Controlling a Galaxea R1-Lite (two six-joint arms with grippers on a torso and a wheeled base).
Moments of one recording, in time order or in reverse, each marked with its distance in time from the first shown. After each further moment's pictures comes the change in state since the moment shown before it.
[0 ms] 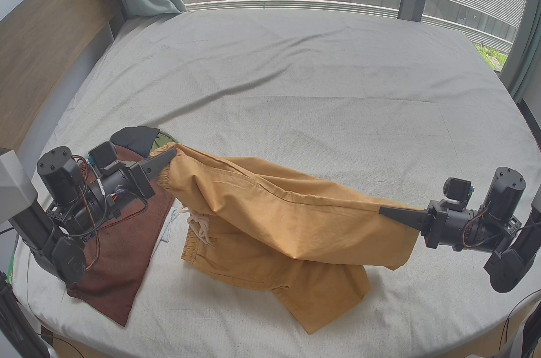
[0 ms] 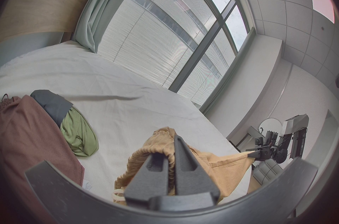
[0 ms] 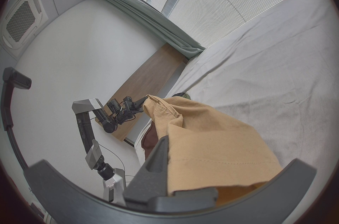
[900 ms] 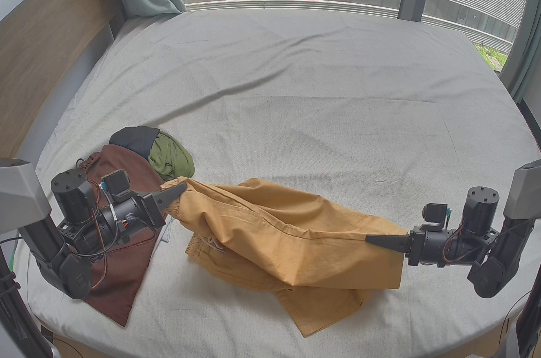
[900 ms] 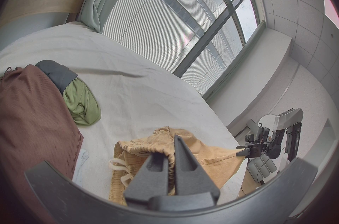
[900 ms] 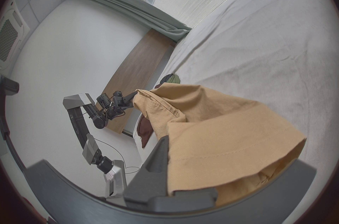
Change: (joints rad) left arm -0.030 0.063 0.101 0.000 -0.001 0.019; right arm -0.001 0.193 0.008 -0.002 0.016 -0.006
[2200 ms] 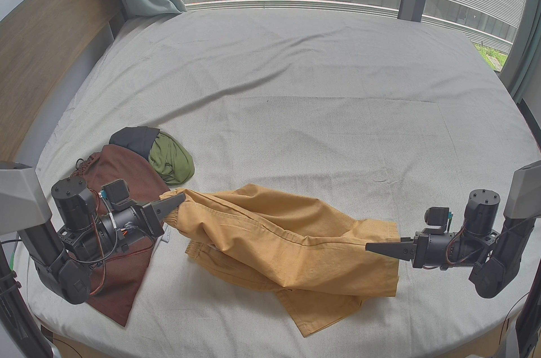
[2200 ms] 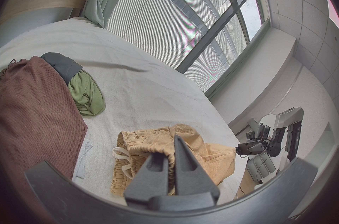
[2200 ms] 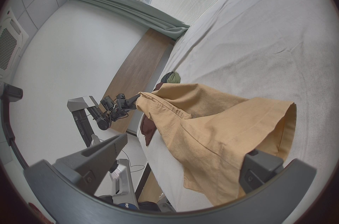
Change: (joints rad) left arm 0.008 0.009 0.046 0.000 0.000 0.002; right arm -0.033 0.012 0.020 -0.001 0.057 0.024
